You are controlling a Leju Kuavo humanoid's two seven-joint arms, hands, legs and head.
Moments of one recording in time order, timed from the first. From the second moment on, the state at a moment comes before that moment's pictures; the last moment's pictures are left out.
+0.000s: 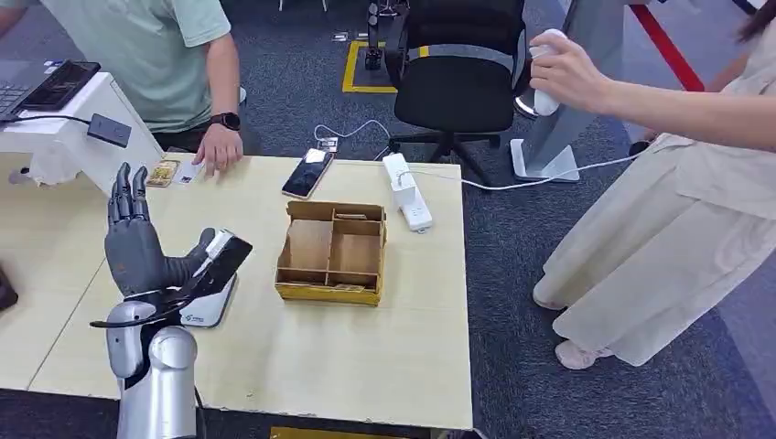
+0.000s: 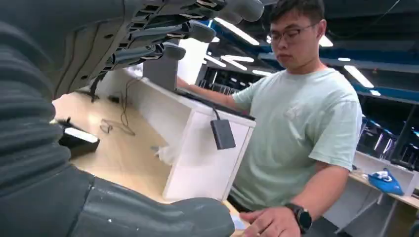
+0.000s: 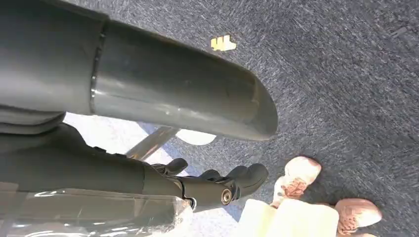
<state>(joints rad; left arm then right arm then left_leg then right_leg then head) -0.21 -0.26 0.31 -1.62 -1.18 0.29 -0.36 -0.08 0.19 -0.30 -0.42 1.57 -0.38 0.03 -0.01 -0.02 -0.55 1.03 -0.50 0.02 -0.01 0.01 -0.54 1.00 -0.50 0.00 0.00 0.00</state>
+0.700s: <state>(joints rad) -0.11 -0.14 0.21 -1.58 -1.31 0.40 -0.37 -0.08 0.19 -0.30 -0.42 1.57 -0.41 0.01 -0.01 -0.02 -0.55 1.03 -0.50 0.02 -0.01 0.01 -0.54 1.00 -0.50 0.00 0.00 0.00</state>
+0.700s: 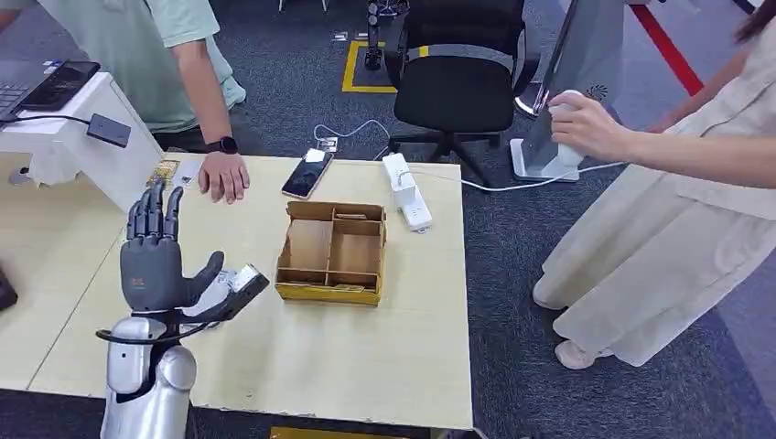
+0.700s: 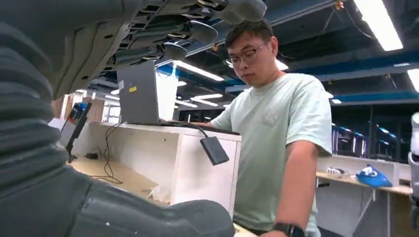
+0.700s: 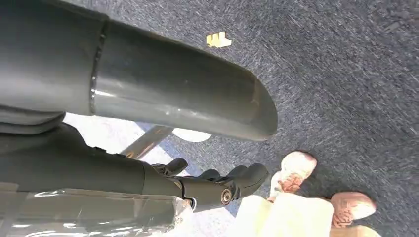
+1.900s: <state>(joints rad) 0.07 -0.05 -0.02 -1.48 -1.35 0.35 -0.37 -0.08 0.19 -0.35 -0.40 1.57 -0.43 0.00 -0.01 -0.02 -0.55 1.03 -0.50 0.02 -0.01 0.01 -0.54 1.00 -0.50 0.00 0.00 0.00</state>
